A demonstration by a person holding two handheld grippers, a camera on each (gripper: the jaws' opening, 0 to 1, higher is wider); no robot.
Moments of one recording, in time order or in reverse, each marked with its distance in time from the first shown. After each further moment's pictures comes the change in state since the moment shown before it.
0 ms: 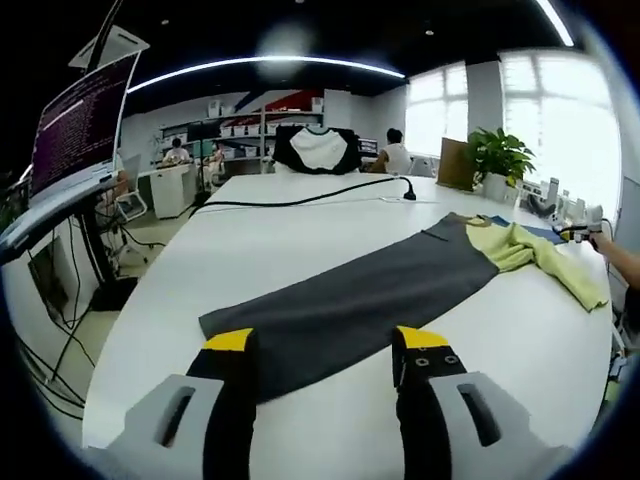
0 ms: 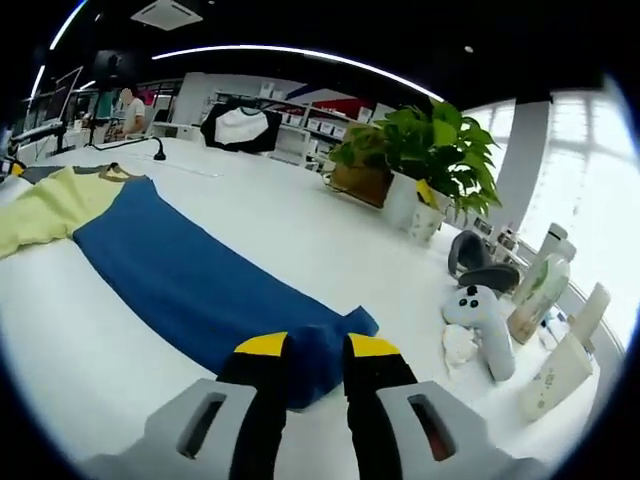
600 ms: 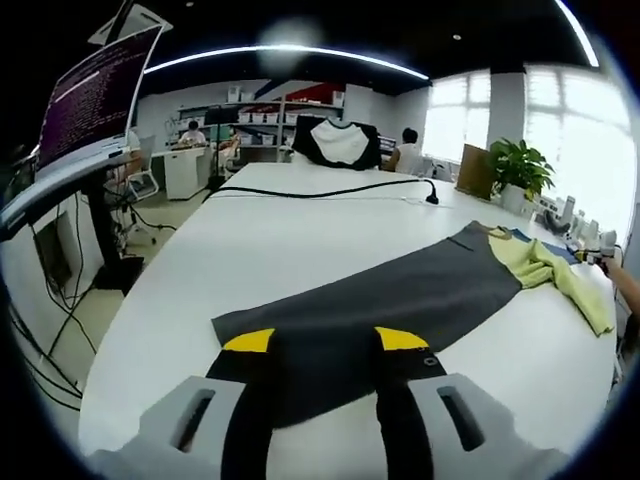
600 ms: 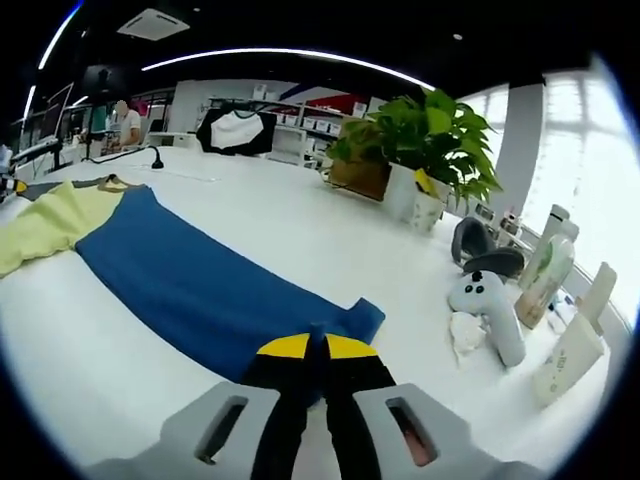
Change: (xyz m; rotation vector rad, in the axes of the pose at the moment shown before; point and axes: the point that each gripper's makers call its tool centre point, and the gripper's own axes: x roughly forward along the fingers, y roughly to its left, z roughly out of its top) left arm 0.012 0.019 -0.004 -0.012 0.054 0.087; right arm 0.000 0.001 -0.004 0.055 0.003 0.014
